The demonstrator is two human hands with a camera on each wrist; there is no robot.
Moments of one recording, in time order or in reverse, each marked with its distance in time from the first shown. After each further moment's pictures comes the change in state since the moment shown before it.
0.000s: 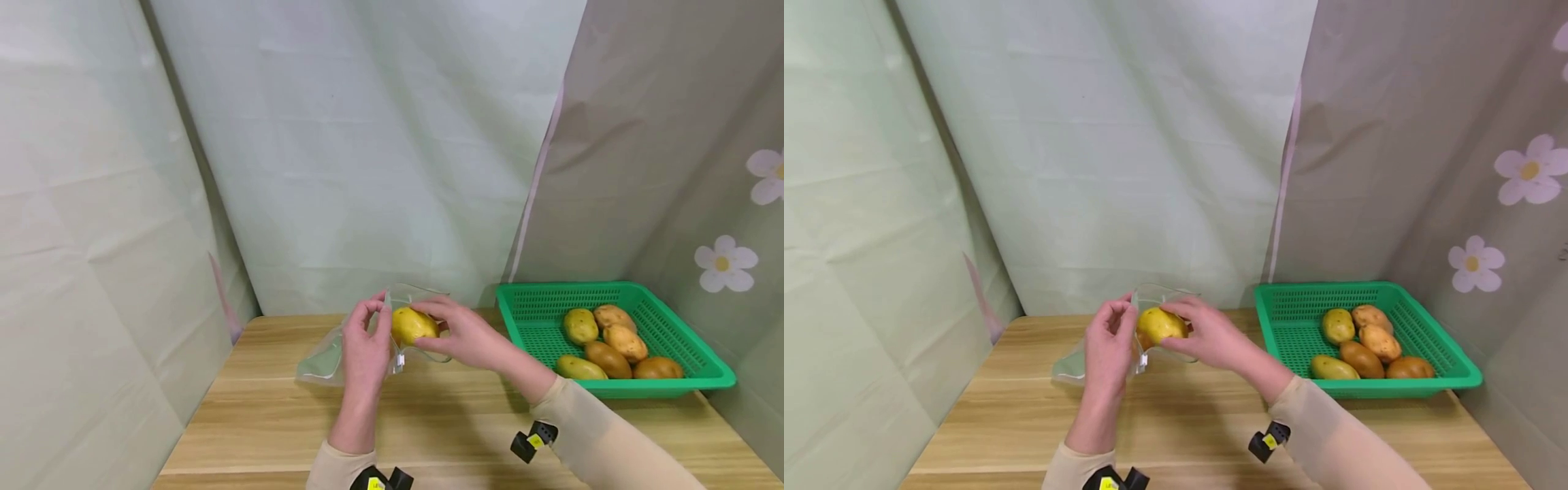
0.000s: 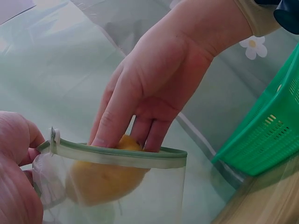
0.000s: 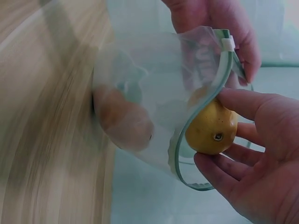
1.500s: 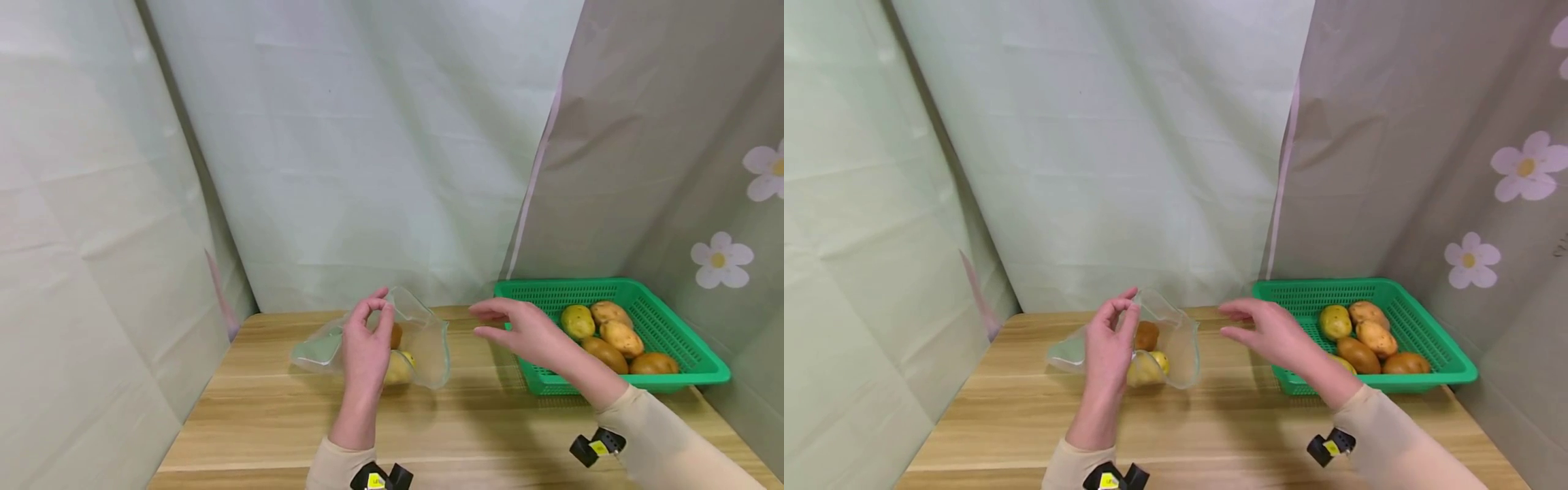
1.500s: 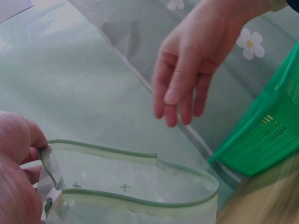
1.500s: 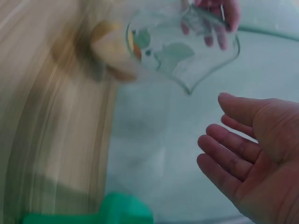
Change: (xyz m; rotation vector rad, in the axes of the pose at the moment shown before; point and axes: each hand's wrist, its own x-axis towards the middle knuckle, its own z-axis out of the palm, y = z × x) left_hand -0.001 -0.002 0.004 0.053 0.007 0.012; right_hand -0.061 0.035 -0.058 -0.173 0.094 0.132
